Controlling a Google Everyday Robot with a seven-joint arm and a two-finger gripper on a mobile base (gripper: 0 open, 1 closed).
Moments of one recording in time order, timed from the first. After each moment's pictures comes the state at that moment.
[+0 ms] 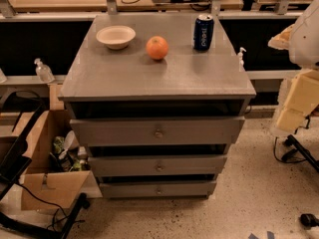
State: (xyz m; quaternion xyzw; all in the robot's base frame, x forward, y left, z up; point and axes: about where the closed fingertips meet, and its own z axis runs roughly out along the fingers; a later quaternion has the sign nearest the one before) arm 0.438 -0.214 0.985 -0.60 0.78 -0.04 0.17
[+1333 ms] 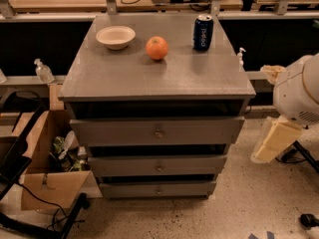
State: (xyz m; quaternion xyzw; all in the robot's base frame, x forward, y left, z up) arm 0.443 -0.215 0.915 -0.59 0.76 -0.09 0.24
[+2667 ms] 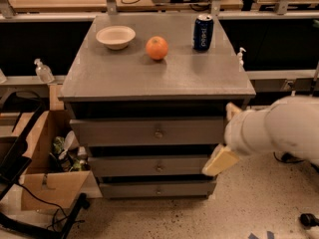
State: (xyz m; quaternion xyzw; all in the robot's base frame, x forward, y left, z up) arm 0.495 -0.170 0.776 -0.53 0.79 -0.04 0.32
